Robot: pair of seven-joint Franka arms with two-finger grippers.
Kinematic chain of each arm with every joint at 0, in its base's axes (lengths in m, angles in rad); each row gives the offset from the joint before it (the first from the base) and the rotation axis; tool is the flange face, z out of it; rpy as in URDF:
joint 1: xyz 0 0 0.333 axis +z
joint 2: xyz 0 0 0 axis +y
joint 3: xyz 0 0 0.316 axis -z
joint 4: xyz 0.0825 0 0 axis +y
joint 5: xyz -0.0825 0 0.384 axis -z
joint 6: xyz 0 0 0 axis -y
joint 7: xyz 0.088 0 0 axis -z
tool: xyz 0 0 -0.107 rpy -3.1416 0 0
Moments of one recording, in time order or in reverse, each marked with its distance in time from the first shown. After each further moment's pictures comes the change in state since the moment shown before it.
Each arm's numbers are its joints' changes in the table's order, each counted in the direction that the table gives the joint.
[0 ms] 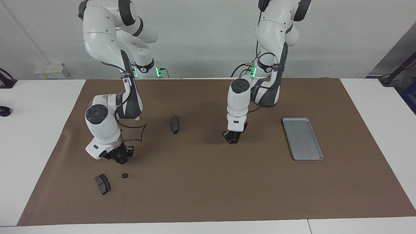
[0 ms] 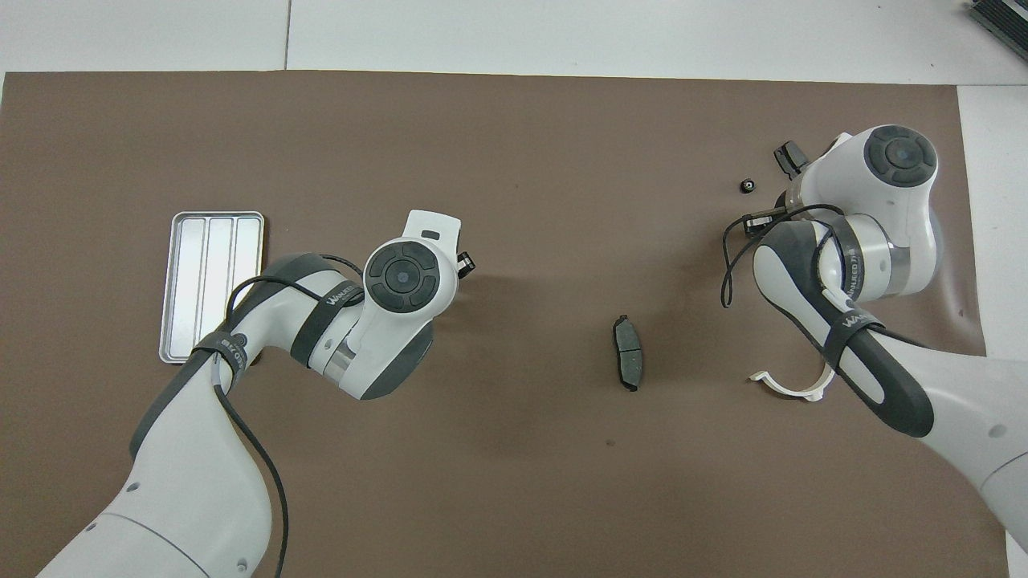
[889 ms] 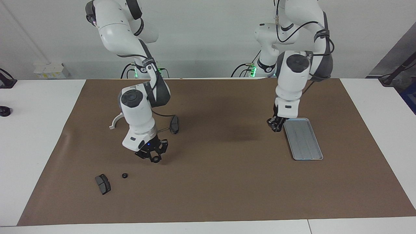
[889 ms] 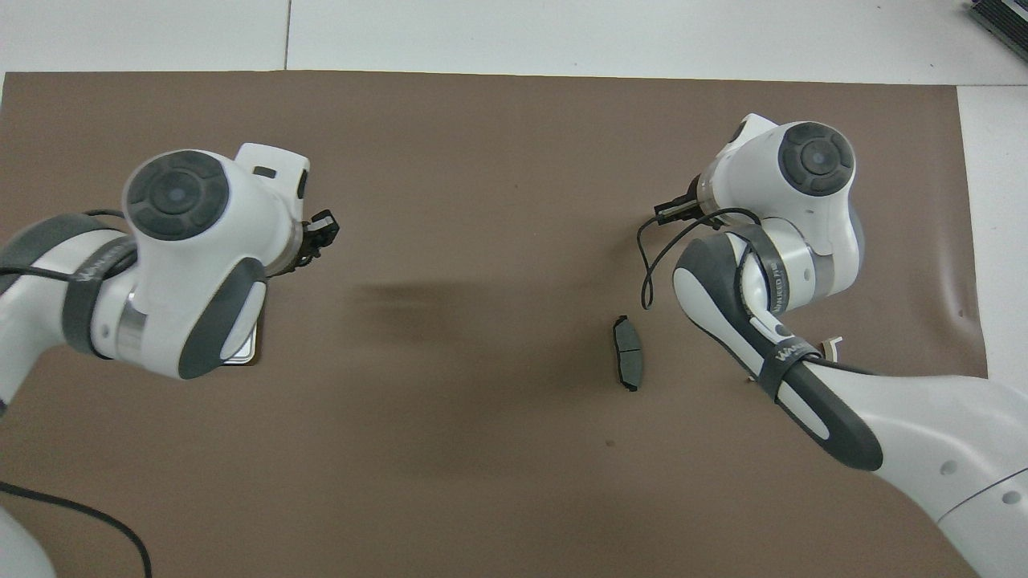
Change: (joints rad) left arm 0.365 -0.277 -0.014 0.012 0.107 -0.336 0.565; right arm 0.115 -0.022 -0.209 -0.047 0.000 0.114 0.097
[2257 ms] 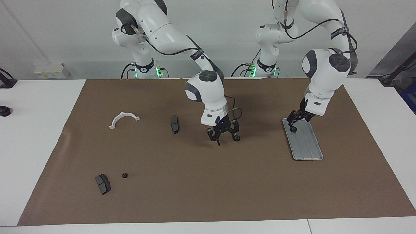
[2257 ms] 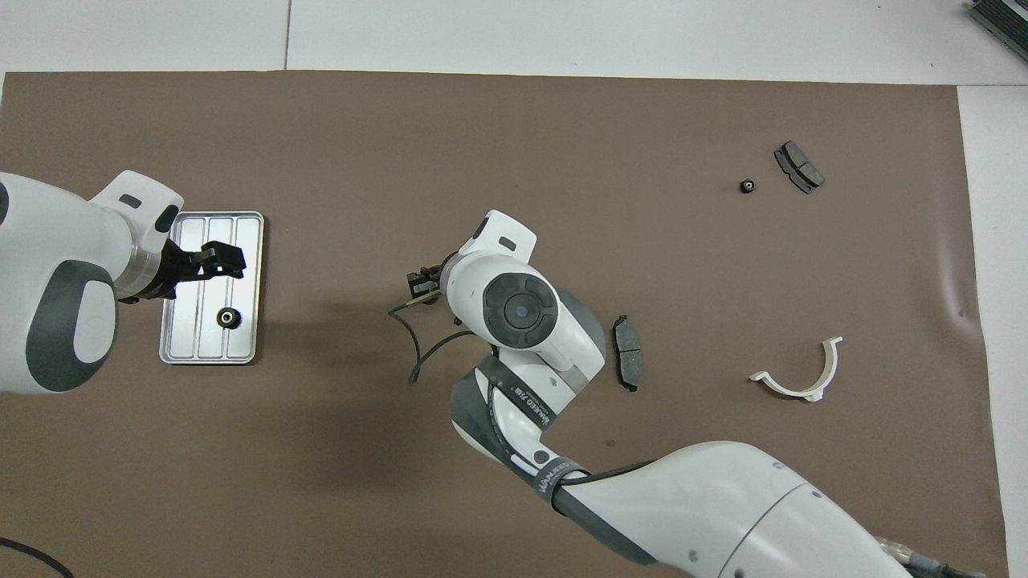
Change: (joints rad) left arm 0.056 -0.049 0.029 0.048 0.083 0.046 0.158; right arm 0.359 0.082 0.093 -0.097 0.010 0.116 0.394
